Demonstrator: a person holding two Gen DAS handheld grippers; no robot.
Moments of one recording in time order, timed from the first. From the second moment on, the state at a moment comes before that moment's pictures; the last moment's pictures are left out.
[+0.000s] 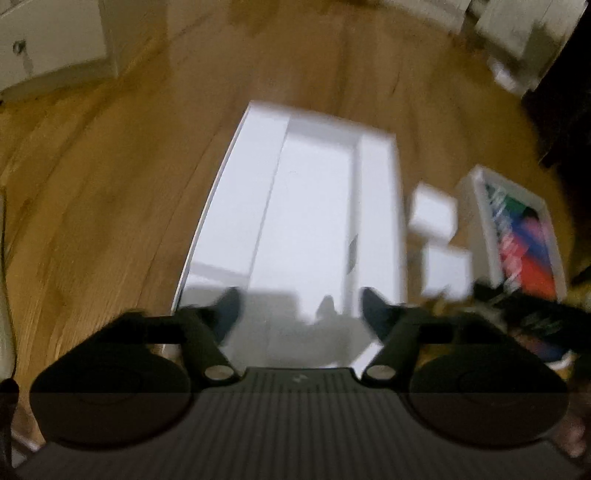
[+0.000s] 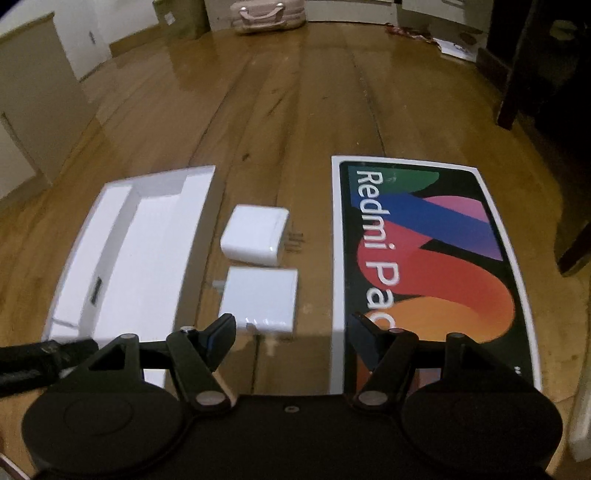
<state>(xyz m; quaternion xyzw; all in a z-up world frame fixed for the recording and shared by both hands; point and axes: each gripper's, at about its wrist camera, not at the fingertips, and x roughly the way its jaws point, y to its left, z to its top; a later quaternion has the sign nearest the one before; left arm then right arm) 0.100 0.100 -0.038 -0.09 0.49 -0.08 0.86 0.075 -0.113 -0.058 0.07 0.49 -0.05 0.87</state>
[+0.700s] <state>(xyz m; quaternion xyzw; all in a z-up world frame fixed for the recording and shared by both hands) 0.118 0.103 -0.059 -0.10 0.51 -0.07 0.85 0.119 -0.091 -0.091 0.06 0.53 -0.03 0.85</state>
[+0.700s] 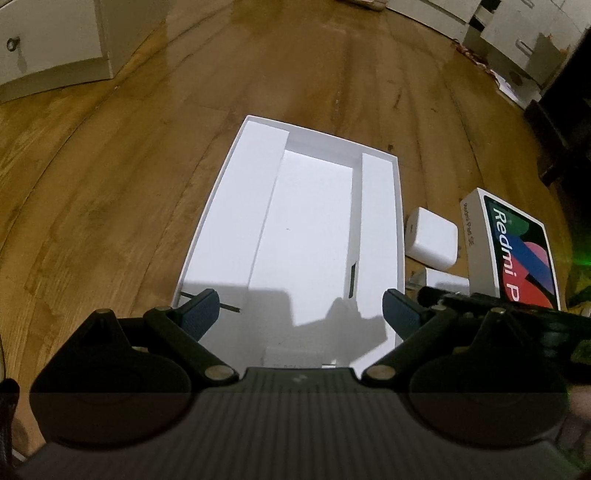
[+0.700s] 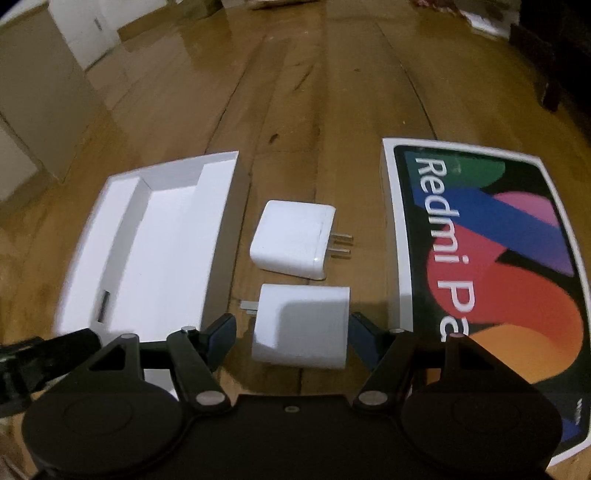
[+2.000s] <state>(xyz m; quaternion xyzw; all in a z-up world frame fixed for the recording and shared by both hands) 0.111 0.162 -0.030 -0.15 0.45 -0.04 0.88 0.095 -0.013 -0.062 0.03 0.48 0.10 0.87</state>
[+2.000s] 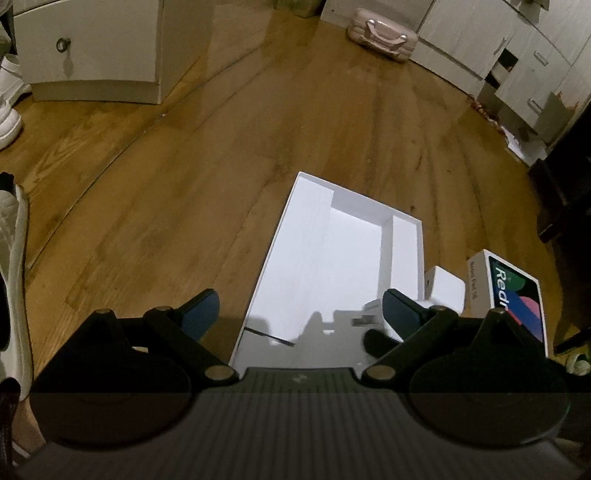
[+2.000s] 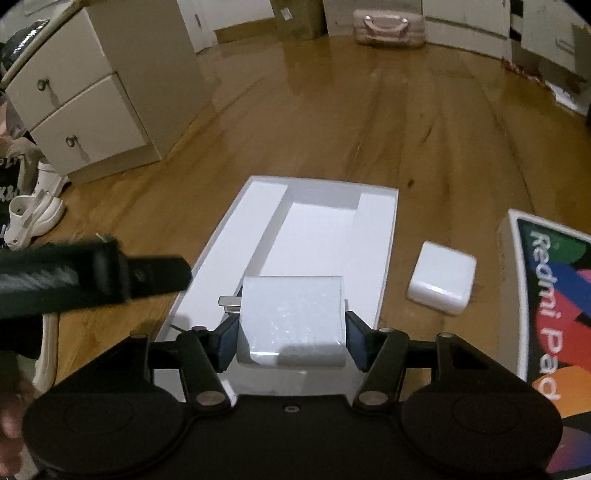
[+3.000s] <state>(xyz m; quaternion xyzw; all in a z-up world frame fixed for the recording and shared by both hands) 0.114 0.163 -0.045 -0.17 0.47 -0.04 0.87 0.109 0.012 -0.095 0.04 0.49 0.09 0.87</state>
